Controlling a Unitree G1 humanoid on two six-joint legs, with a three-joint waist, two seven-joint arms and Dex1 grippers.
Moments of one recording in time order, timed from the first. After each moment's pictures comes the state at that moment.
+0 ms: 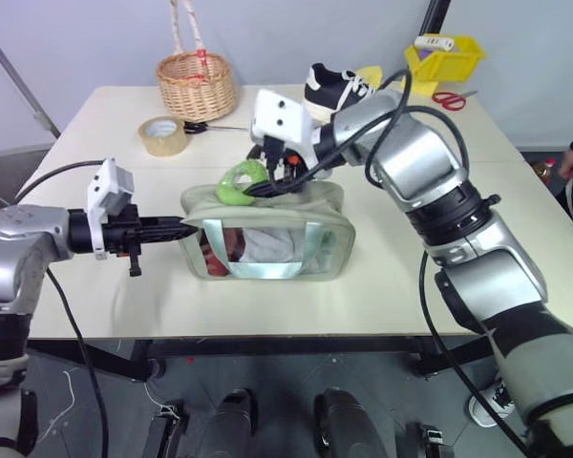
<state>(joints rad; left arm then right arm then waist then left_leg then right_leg) -0.48 0.91 0.14 0.02 -0.54 0.54 -1.29 -1.32 -0.42 0.48 0.27 0.09 0.57 1.13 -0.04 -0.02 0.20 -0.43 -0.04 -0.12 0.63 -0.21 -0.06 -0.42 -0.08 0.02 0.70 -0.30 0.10</state>
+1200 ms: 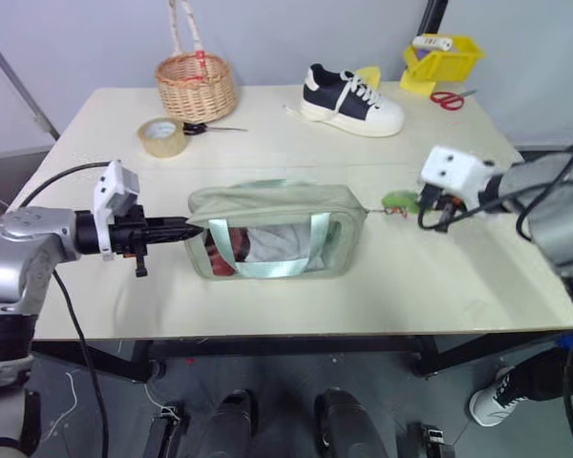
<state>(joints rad) -0.49 0.90 0.10 0.01 -0.56 0.54 -1.26 -0.73 -1.05 0.27 -0.05 -0.07 0.72 0.98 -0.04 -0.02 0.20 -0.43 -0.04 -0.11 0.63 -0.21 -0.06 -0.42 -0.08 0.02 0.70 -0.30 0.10</state>
